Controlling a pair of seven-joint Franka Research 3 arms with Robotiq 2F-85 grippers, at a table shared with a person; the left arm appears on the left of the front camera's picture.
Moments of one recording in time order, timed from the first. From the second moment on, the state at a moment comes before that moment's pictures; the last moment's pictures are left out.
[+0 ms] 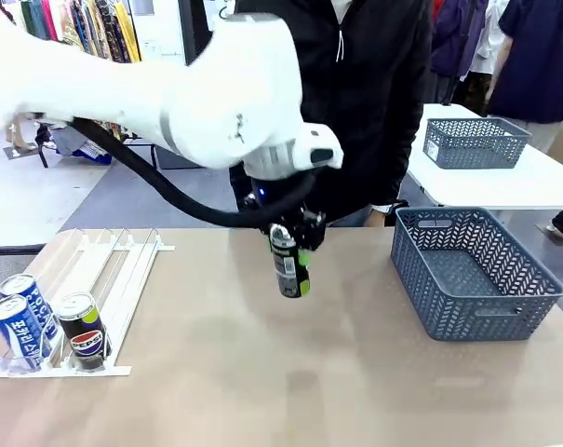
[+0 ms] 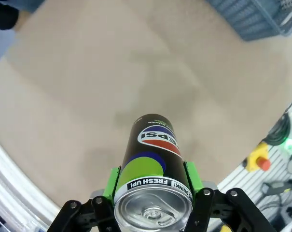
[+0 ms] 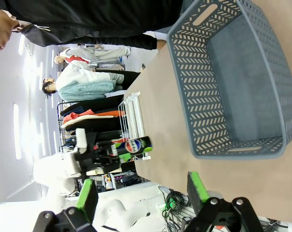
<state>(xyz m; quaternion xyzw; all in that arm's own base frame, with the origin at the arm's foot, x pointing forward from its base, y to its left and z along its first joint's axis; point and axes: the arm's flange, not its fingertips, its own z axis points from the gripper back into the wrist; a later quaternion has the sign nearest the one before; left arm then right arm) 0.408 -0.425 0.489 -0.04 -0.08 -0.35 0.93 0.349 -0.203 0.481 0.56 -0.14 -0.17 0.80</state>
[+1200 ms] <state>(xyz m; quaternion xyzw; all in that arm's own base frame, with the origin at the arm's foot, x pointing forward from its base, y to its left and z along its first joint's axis) 0.442 -0.446 0.399 0.01 -0.04 -0.41 0.91 0.349 -0.203 0.481 0.56 -0.14 -0.17 0.80</state>
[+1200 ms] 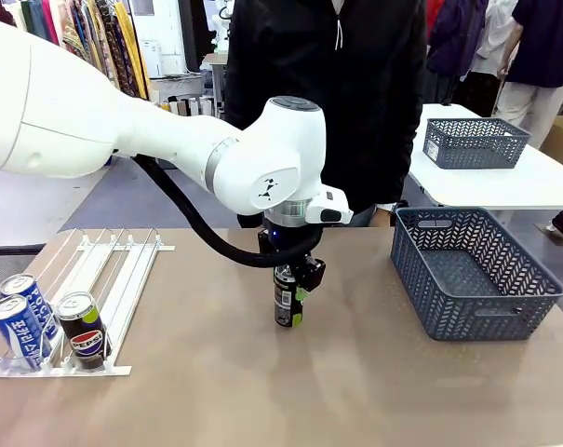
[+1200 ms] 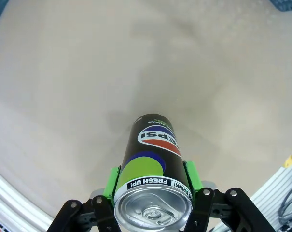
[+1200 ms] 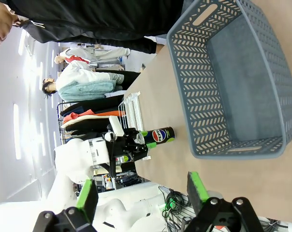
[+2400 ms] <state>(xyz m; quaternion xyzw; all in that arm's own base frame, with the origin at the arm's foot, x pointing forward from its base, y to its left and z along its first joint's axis) 0.431 -0.434 0.480 -0.02 -0.10 -0.34 0.93 0.349 -0.203 0.481 0.56 -0.14 -0.17 0.80</state>
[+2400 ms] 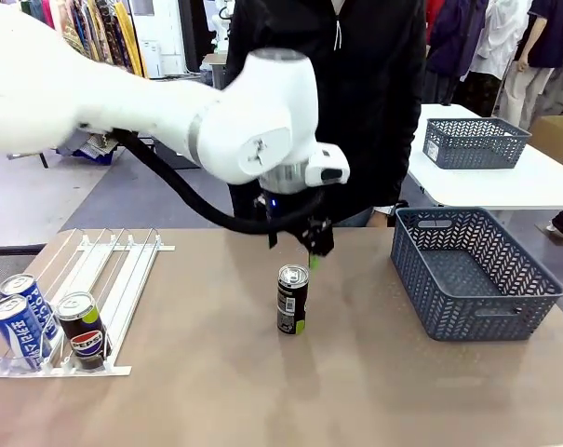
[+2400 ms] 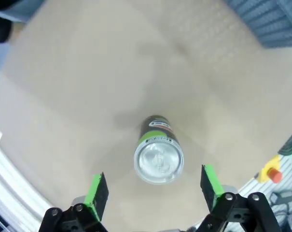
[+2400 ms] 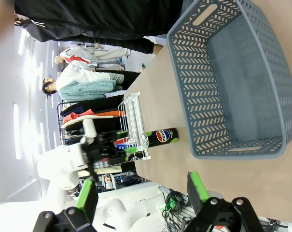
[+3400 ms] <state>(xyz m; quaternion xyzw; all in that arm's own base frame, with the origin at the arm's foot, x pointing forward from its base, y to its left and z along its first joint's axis) 0.338 0.082 0.635 -0.38 -0.11 -0.05 0.92 0.349 -0.204 0.481 0.56 -0.14 -0.17 0.80</state>
